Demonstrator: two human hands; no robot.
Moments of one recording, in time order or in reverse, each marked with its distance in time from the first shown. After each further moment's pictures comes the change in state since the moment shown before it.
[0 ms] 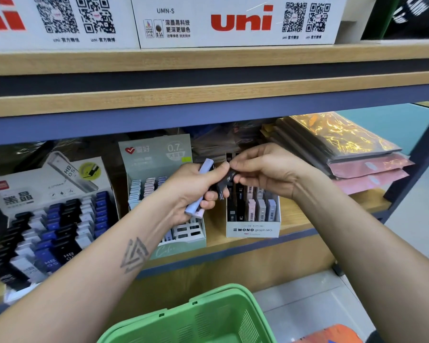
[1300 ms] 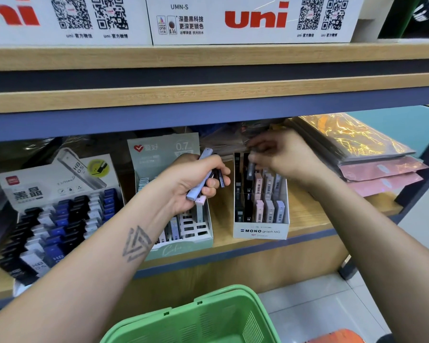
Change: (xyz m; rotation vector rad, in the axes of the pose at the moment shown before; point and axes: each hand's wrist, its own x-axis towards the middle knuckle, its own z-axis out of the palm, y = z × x) left_hand 0.011 0.012 -0.013 -0.099 0.032 -0.064; right_hand 0.001 -0.009 -0.013 -0.832 0.260 -0.432
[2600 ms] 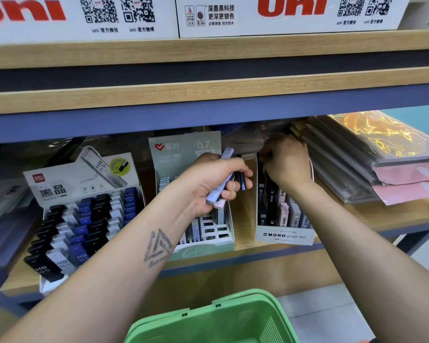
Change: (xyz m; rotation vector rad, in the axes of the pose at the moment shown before) left_hand 0.007 -0.003 -0.016 0.011 -0.039 0.011; right_hand 0.045 0.032 0.074 -0.576 0.313 0.010
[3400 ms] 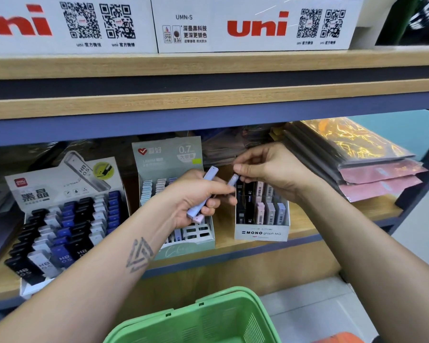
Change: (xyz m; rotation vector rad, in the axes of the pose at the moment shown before) left_hand -0.016 -0.014 0.009 0.123 0.000 -0.019; right_hand -0.031 -0.002 -0.072 1.101 -0.520 0.166
